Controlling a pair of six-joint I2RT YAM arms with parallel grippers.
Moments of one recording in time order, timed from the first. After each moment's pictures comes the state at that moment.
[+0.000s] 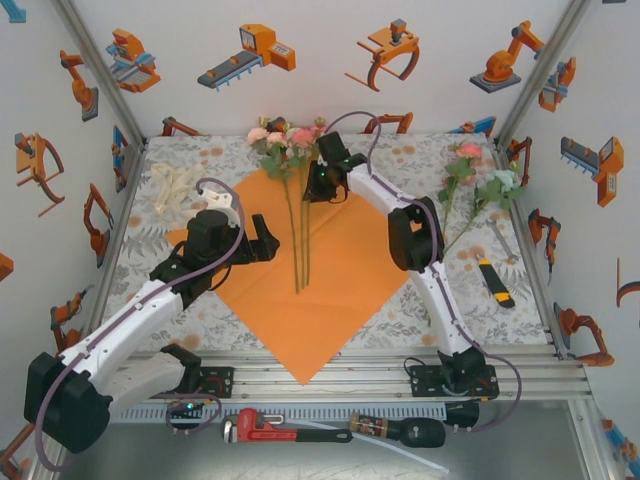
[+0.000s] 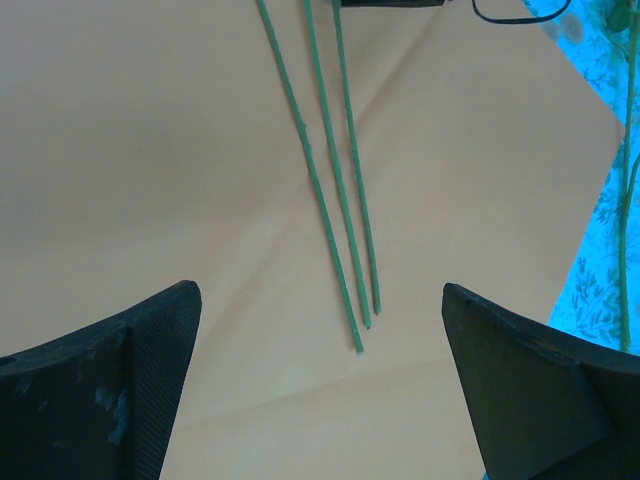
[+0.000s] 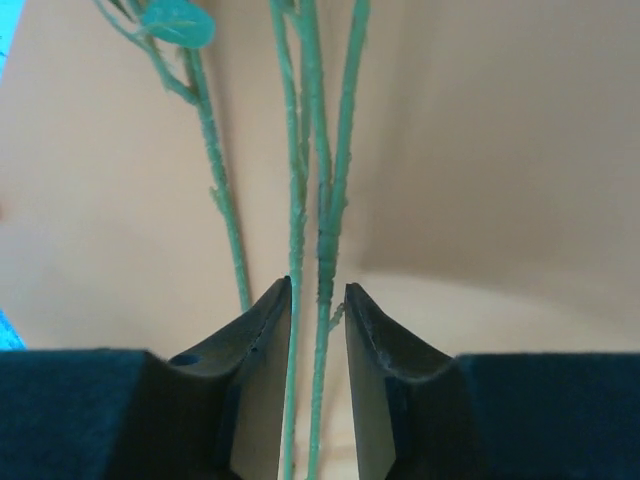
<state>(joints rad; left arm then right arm) -0.55 1.01 0.70 -0.20 -0.06 -0.48 0.52 2.51 2.24 -0.61 -0.24 0.55</state>
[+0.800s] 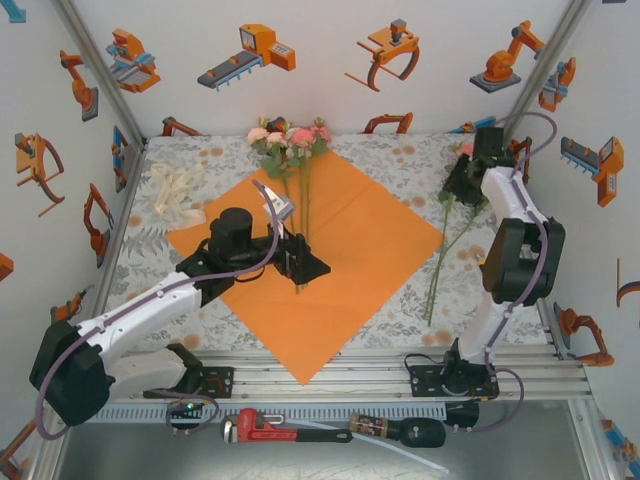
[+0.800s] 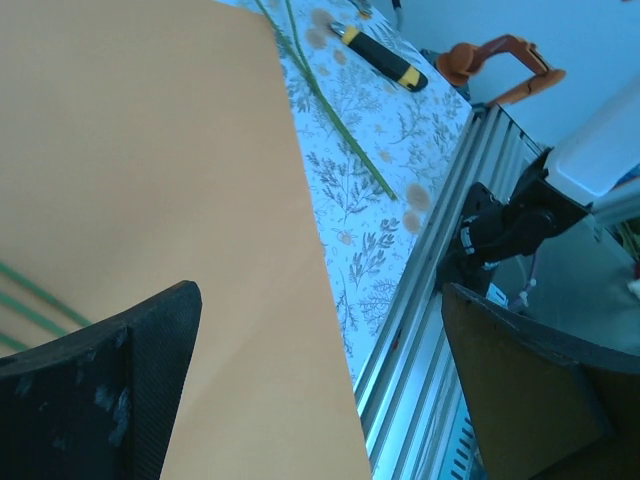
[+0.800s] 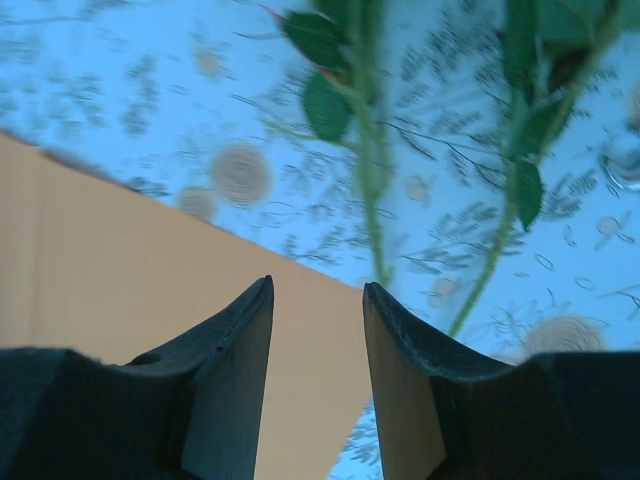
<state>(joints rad) -0.75 1.14 0.74 0.12 0.51 -0.35 -0.13 1.90 1.49 -0.61 -0.05 0.36</state>
